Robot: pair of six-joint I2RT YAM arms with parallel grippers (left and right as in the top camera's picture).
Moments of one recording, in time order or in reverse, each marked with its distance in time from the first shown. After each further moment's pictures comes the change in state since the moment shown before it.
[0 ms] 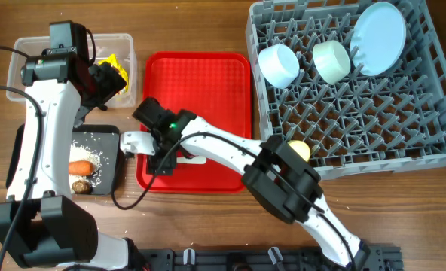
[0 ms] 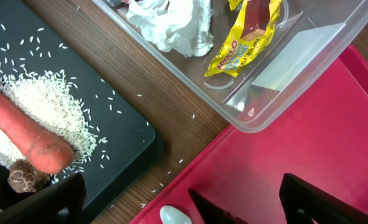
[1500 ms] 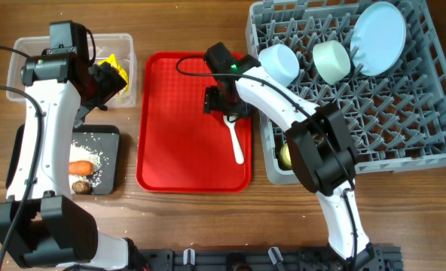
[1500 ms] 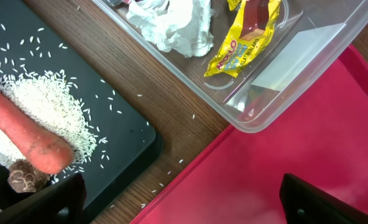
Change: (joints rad) left arm 0.000 0.000 0.000 0.000 0.000 0.000; right arm -0.370 -0.047 0.017 -0.294 0.232 1.293
